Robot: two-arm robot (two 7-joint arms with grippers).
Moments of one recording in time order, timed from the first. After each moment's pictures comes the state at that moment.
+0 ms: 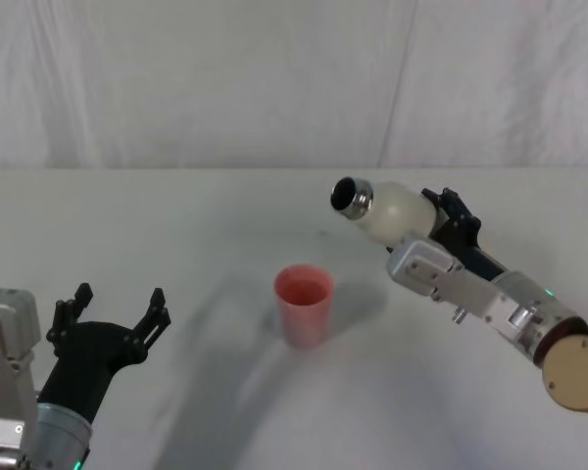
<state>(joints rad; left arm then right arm) 0.27 0.24 0.04 -1.85 -0.25 -0.02 -0.02 0.34 0.29 -0.47 -1.43 -0.53 -0.01 0.17</state>
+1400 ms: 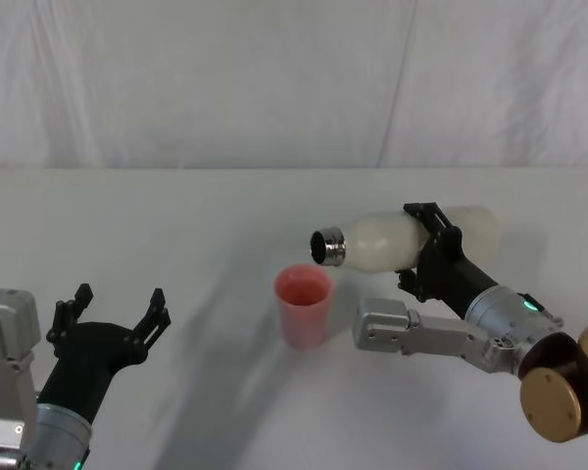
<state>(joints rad) 0.27 0.24 0.04 -1.85 -0.25 -0.02 -0.02 0.36 0.34 -0.59 -1.43 -0.86 0.03 0.09</state>
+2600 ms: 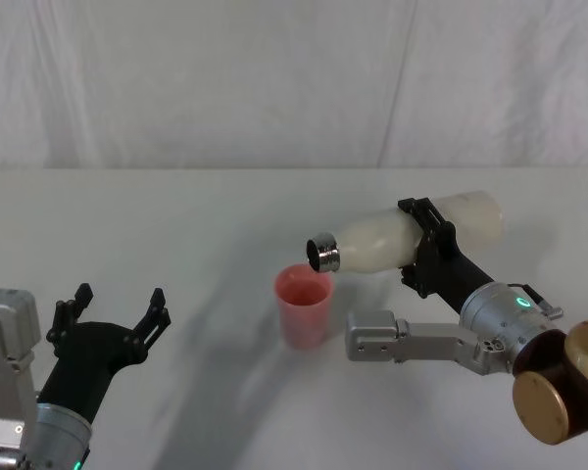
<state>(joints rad) 0.27 0.24 0.04 -1.85 -0.25 -0.02 -0.02 0.38 0.36 -0.64 -1.45 -0.98 0.08 0.09</state>
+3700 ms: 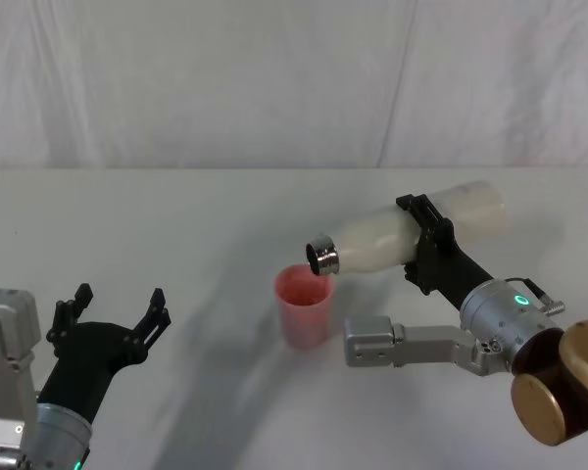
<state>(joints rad) 0.27 0.24 0.04 -1.85 -0.25 -0.02 -0.02 0.39 0.38 -0.66 -1.47 -1.05 0.10 0.10</state>
